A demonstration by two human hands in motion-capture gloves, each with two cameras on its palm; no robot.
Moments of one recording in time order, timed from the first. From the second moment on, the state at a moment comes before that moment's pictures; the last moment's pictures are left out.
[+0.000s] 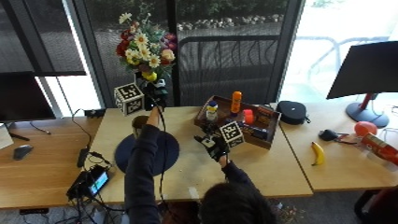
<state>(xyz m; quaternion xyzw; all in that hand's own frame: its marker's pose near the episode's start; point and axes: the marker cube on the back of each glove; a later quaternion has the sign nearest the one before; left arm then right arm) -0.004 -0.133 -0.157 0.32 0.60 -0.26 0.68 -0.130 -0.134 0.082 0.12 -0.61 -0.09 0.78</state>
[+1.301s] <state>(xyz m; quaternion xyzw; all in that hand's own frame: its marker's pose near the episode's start) -0.210 -0.086 0.141 0.02 0.58 -0.21 0.78 -0.071 -0.185 0.198 0.09 -0.60 -0.01 0.79</state>
